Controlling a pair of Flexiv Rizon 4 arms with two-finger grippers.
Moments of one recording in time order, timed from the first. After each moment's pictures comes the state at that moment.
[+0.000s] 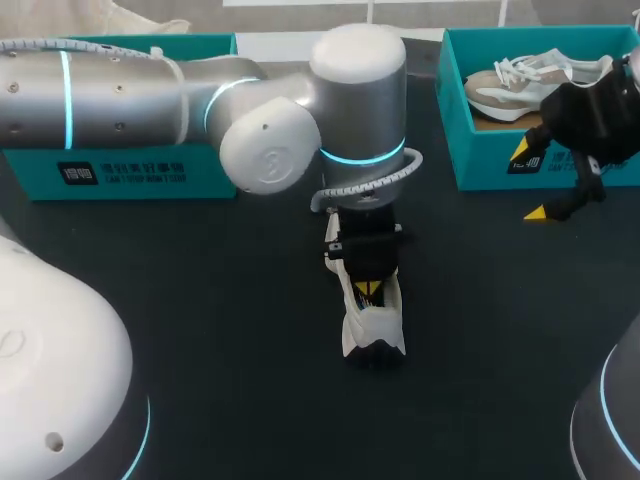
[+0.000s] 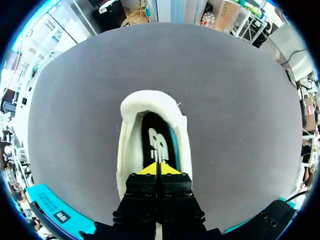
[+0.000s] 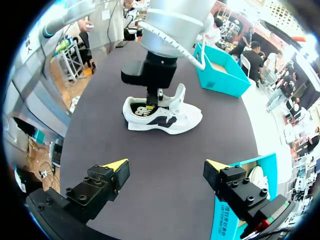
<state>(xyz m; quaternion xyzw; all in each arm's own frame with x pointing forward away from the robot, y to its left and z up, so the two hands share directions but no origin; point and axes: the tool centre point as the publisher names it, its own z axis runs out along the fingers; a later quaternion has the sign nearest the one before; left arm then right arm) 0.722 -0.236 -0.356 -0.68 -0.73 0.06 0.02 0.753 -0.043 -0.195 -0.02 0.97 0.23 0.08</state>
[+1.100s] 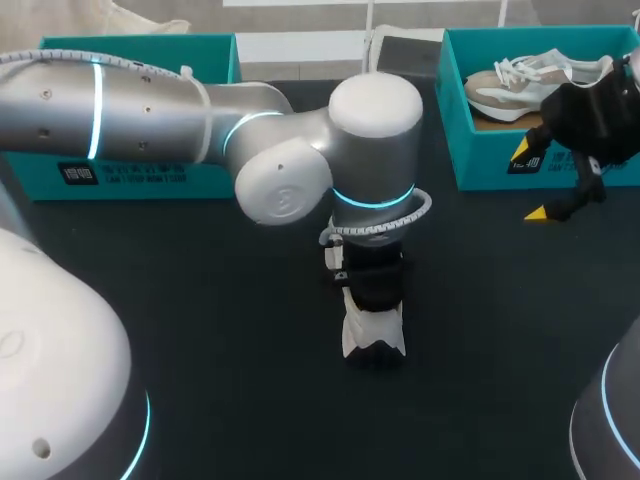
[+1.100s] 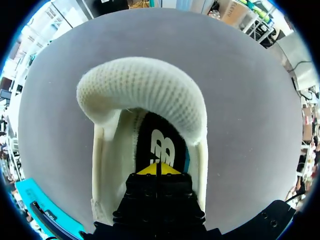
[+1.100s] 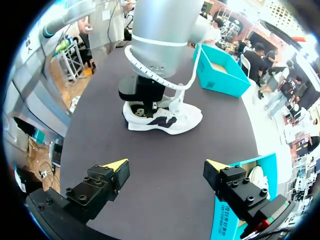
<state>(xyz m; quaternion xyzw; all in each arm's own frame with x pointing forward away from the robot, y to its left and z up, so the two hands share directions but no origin) 0.717 -0.239 -0.406 -0.65 -0.76 0.03 0.01 0.752 -0.044 -0.195 -0.02 0.97 0.23 0.08</state>
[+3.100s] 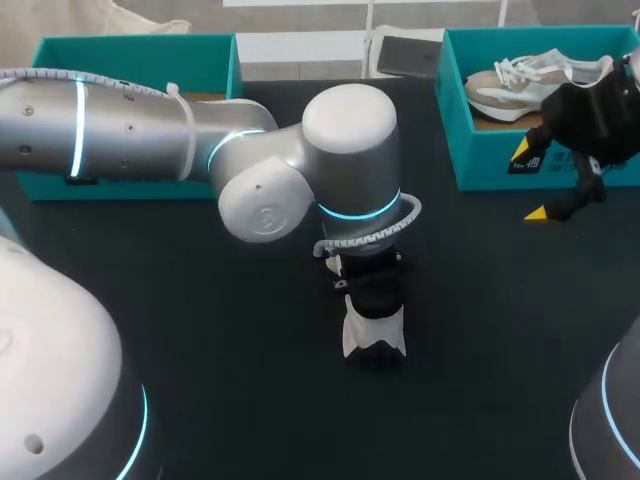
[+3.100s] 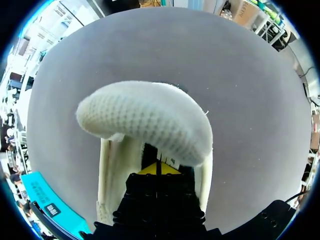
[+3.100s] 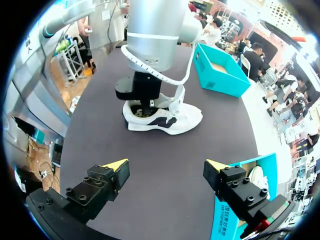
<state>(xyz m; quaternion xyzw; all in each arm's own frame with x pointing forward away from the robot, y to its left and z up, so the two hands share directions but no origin) 0.712 -0.249 -0.405 -0.63 -0.77 0.06 -0.03 0.752 -0.044 -0.195 -0.02 0.97 0.23 0.08</state>
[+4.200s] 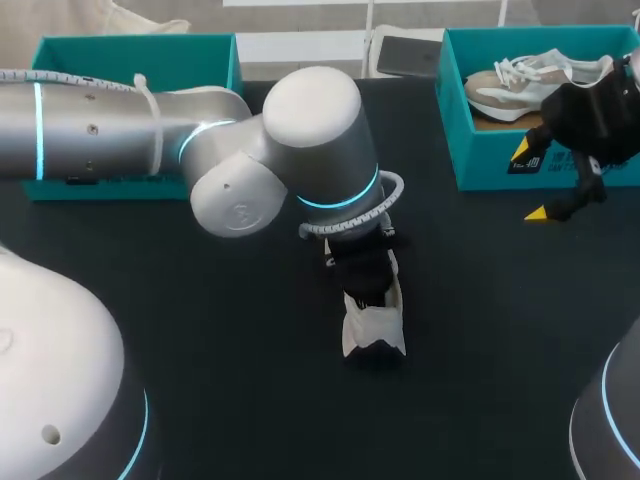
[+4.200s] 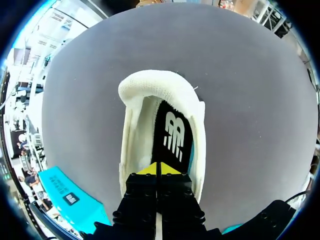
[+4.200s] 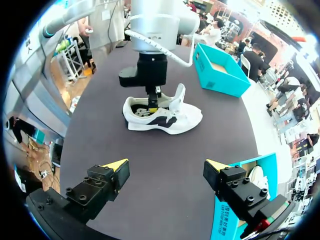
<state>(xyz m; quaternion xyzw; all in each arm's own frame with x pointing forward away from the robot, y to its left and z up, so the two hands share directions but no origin) 0.739 -0.248 -0.362 -0.65 -0.75 0.05 -0.12 0.752 -0.044 -0.195 -0.02 0.97 0.23 0.08</state>
